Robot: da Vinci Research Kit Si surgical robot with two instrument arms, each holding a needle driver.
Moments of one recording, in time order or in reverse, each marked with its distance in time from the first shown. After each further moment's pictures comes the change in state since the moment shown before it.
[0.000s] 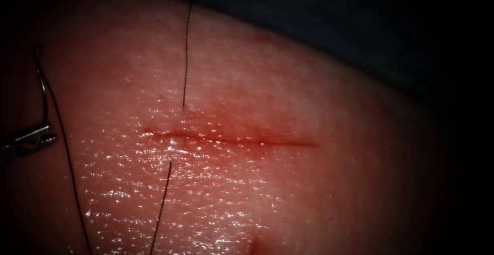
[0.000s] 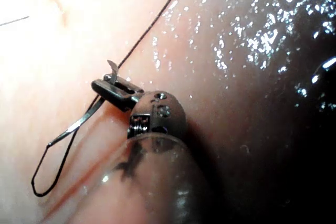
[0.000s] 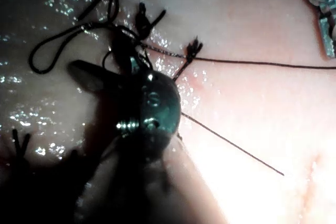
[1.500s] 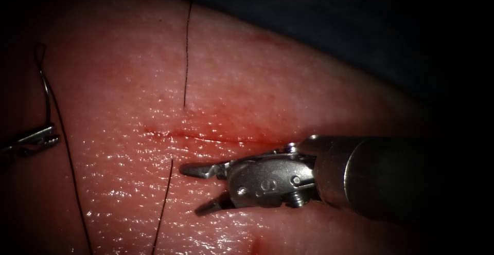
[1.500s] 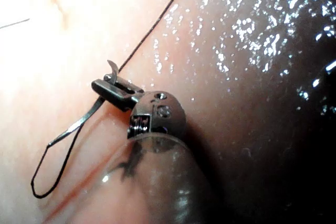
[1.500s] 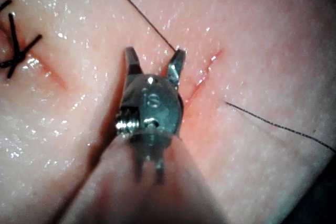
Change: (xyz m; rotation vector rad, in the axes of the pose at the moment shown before) right arm -0.009 0.007 -0.015 -0.727 -0.097 -0.302; left arm 0.000 0.000 0.000 -0.003 -0.002 0.000
